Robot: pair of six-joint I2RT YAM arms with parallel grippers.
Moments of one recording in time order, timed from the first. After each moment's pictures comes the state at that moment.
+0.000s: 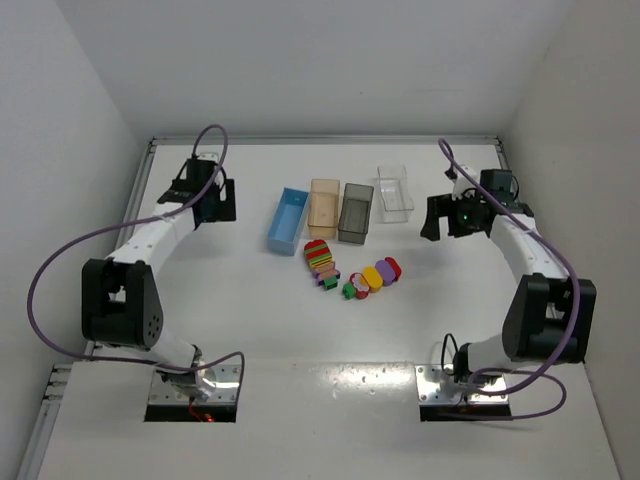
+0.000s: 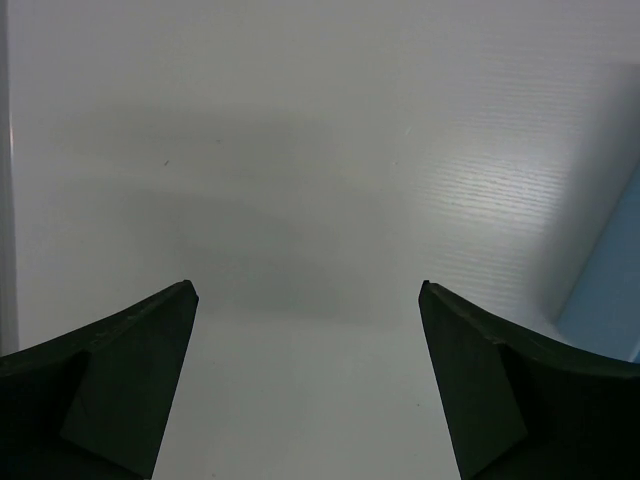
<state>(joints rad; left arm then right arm) -0.09 1.53 1.12 -0.42 -0.28 -0.11 -0.13 1.46 0.98 -0.46 -0.41 -0.23</state>
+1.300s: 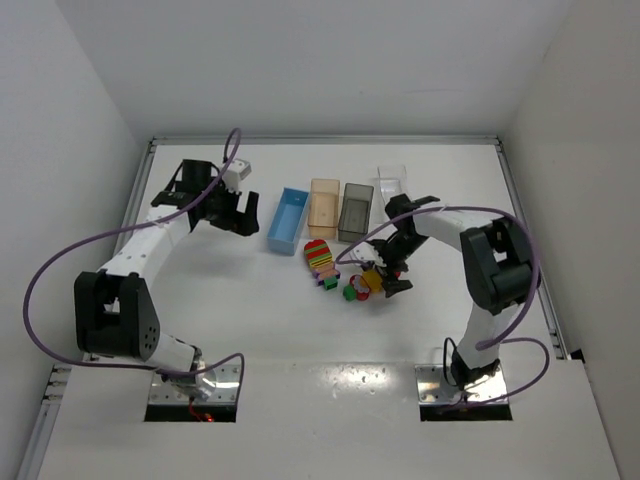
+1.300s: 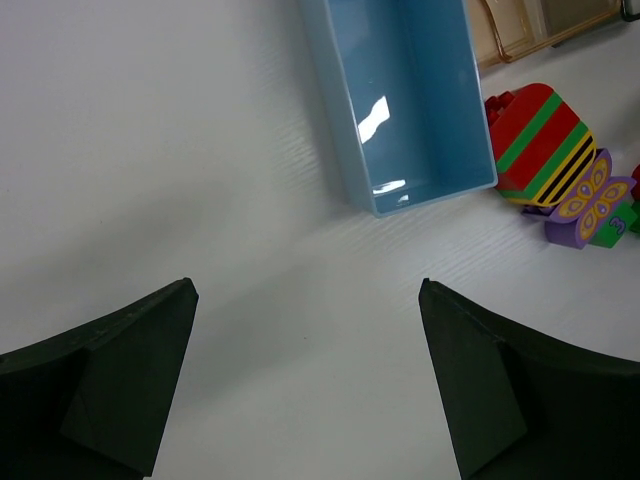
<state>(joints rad) -0.09 1.45 1.12 -0.53 0.36 0.18 0.34 1.82 1.08 -0.89 -0.64 -1.67</state>
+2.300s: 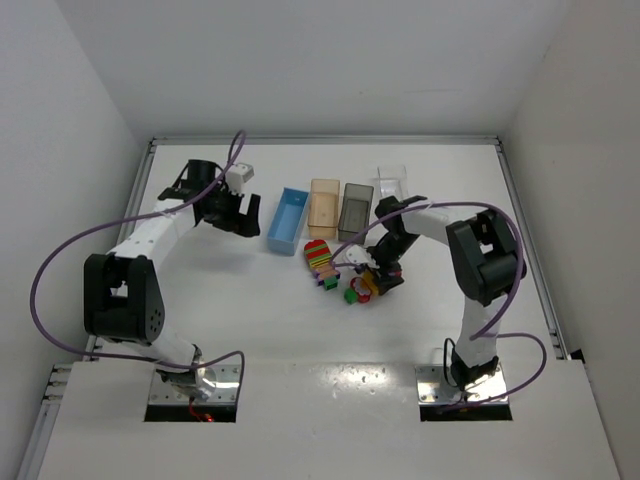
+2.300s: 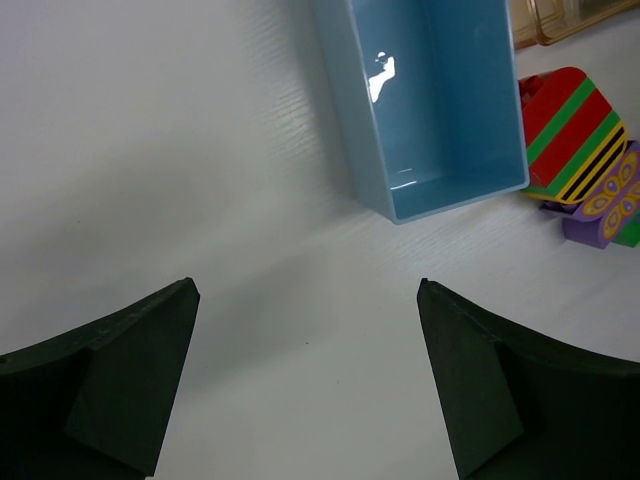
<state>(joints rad) -0.08 1.55 1.14 -0.53 0.36 0.19 0.38 1.93 1.15 -0.91 -0.61 -1.71</state>
